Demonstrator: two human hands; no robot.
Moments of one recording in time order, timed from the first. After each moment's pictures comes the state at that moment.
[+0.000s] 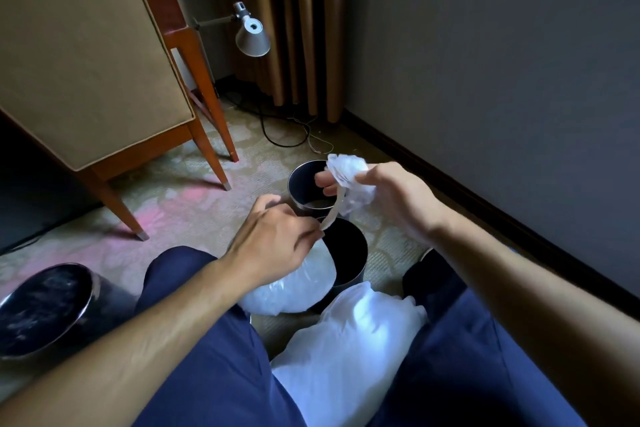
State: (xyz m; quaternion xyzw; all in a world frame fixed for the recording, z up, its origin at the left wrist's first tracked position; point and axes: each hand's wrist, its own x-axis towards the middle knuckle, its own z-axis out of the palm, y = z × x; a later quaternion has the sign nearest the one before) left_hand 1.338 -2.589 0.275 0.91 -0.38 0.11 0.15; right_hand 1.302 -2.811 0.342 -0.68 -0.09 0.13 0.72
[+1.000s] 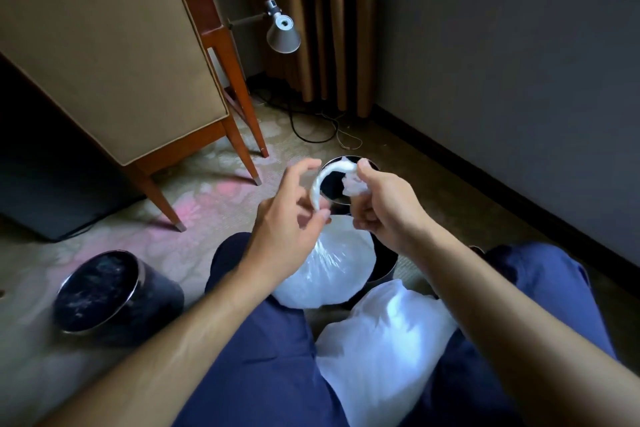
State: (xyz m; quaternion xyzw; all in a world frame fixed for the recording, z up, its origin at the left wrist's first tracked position) left_hand 1.307 -2.575 0.313 0.86 -0.19 0.04 0.48; right_hand 1.317 -2.746 0.319 -0.61 0.13 0.09 0.78
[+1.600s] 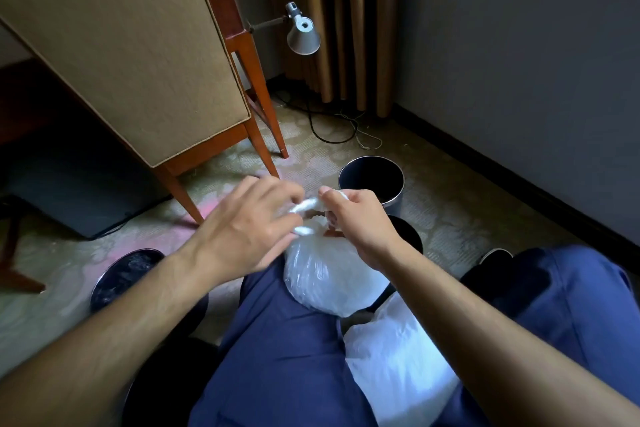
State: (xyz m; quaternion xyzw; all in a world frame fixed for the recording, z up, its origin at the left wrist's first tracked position) left_hand 1.331 -2.484 0.342 0.85 -0.49 0.22 -0.05; right_hand 1.327 -2.678 0.291 -0.69 0.06 0.05 0.72
